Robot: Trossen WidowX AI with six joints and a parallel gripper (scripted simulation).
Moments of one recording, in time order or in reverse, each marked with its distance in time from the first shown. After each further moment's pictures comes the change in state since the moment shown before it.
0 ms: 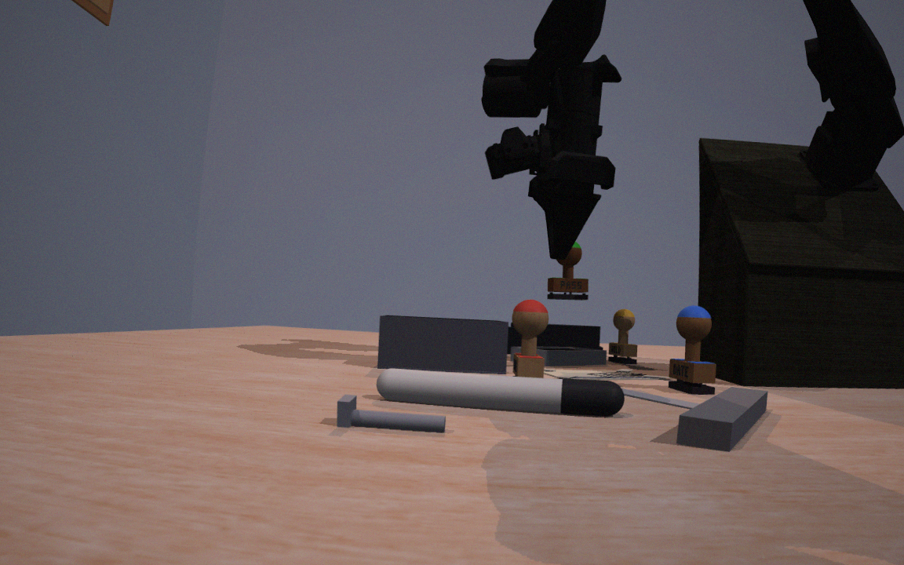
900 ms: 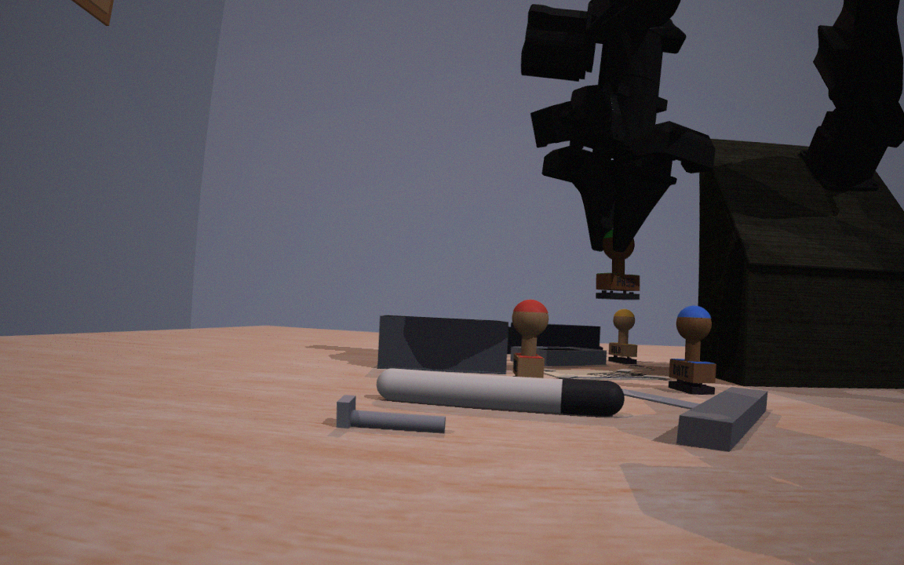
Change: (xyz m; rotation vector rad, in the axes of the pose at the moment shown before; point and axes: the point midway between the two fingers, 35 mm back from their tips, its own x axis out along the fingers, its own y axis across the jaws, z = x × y) arm -0.012 0.104 -0.029 -0.384 -0.039 0.035
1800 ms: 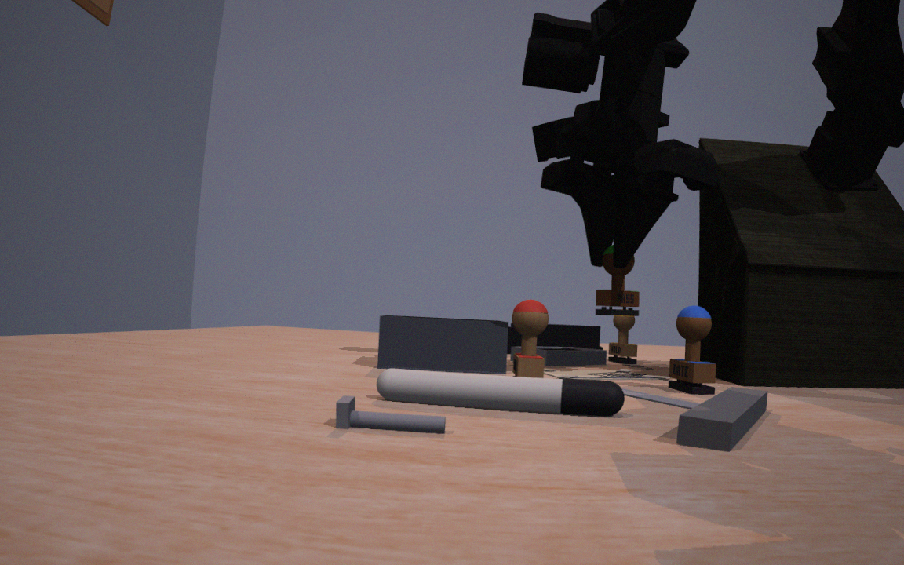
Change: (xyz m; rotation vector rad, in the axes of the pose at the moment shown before) arm 0.014 0.004 0.000 -0.025 -0.009 0.000
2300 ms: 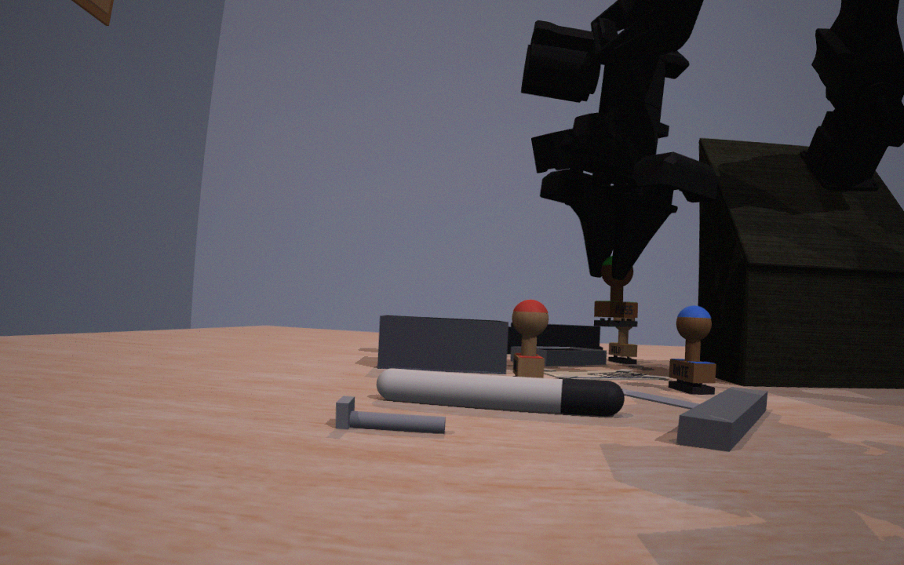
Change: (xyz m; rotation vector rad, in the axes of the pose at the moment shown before) arm 0.010 0.000 0.000 0.000 -0.002 -0.002
